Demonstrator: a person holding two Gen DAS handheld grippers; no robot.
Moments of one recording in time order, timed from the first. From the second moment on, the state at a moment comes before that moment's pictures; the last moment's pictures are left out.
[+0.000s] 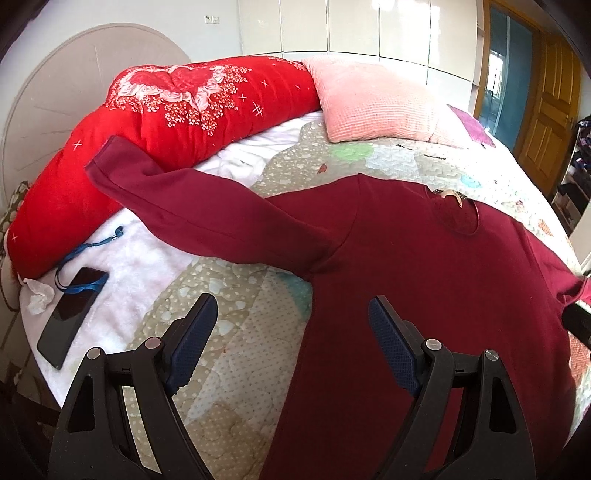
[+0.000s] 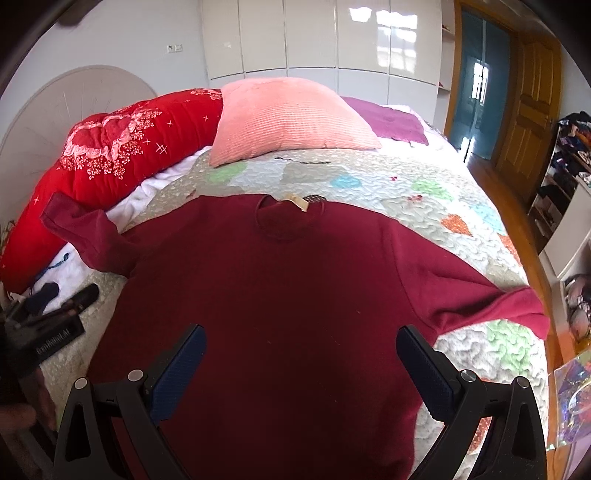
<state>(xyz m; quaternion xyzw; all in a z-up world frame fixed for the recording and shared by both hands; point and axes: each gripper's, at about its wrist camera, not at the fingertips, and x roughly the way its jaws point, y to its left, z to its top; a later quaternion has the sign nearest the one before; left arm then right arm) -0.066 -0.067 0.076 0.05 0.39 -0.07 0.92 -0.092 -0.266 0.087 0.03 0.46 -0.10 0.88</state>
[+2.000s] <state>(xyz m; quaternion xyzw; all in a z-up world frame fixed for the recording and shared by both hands) 0.023 0.025 0.068 -0.03 0.41 0.01 0.91 -0.045 -0.257 0.031 0.01 0.47 -0.08 0.88</state>
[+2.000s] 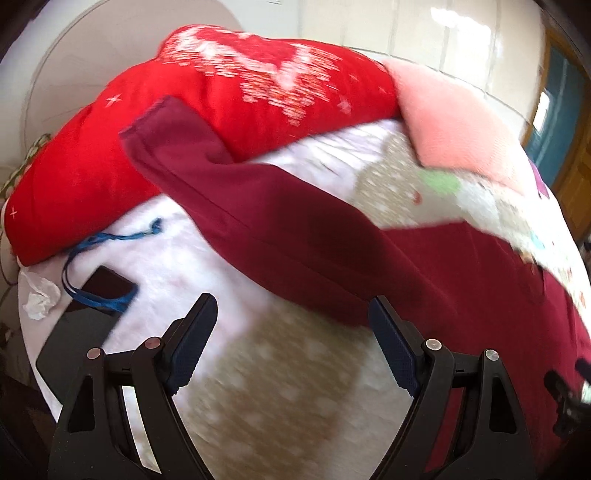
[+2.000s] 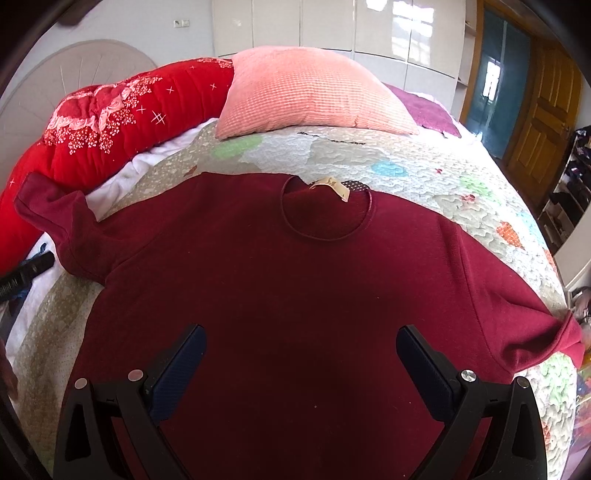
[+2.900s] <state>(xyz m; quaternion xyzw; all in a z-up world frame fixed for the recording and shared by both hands) 0.137 0.147 0.077 -0.22 0.33 0.02 0.92 -0.033 -0.248 0.019 0.01 0.49 -0.06 0.87</state>
